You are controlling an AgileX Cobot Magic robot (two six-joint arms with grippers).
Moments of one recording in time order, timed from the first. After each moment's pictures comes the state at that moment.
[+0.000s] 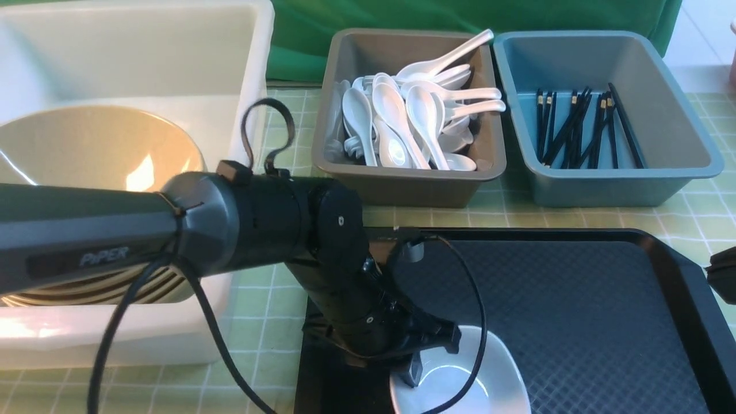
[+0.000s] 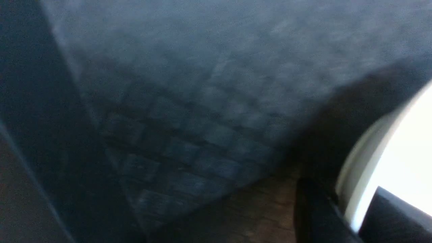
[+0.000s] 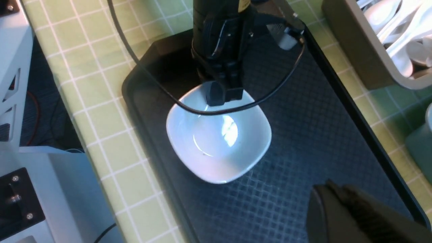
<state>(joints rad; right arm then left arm) 0.61 0.87 -1.19 0.12 1.10 -0.40 -0.72 1.81 -1.10 -0.42 0.76 -0.07</state>
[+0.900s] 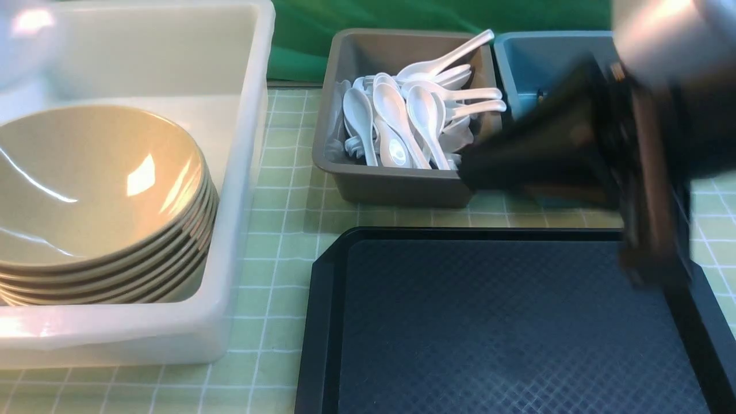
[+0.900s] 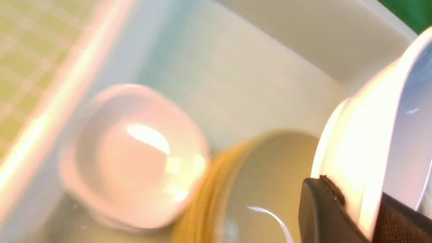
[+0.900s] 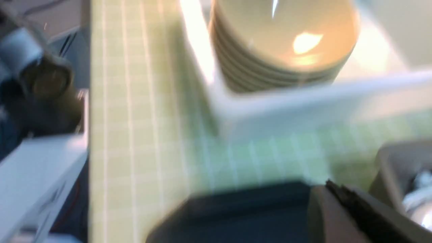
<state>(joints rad) 0.61 1.20 -1.37 0.58 0.81 -0.82 0.61 1.33 -1.55 -0.39 1.18 0.04</state>
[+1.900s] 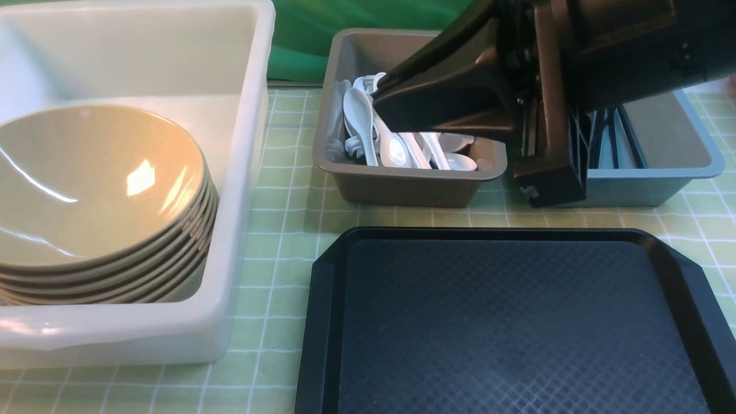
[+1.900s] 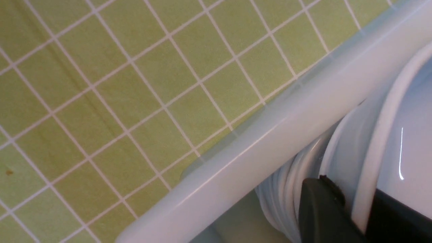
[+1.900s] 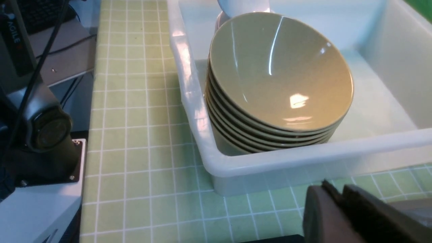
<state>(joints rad) 0.61 1.31 -1.45 0.68 0.77 -0.92 0.73 1.68 -1.55 -0.11 1.20 -0.17</state>
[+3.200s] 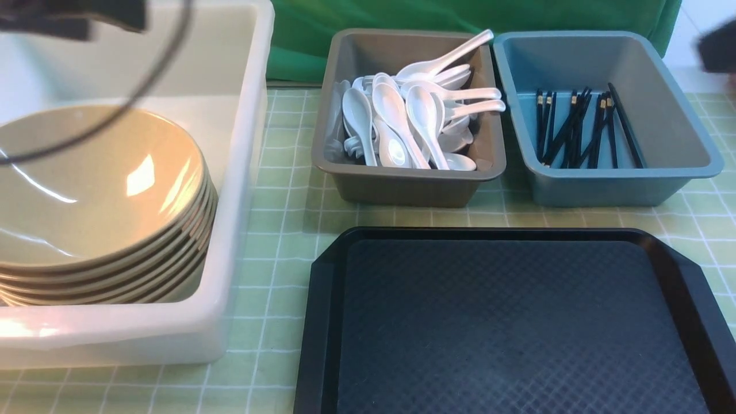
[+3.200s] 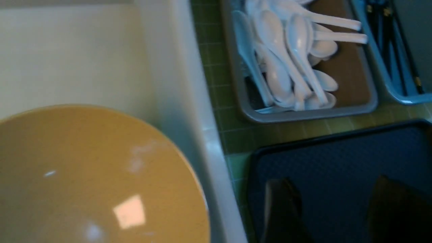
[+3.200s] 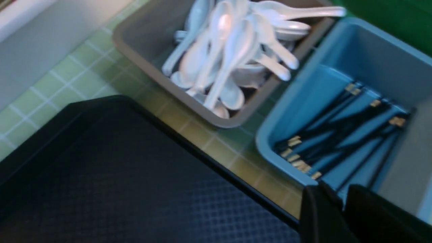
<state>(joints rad) 0.10 1.09 -1.28 0.26 0.82 -0.47 -0.10 1.30 -1.58 -0.32 1.19 0.16</state>
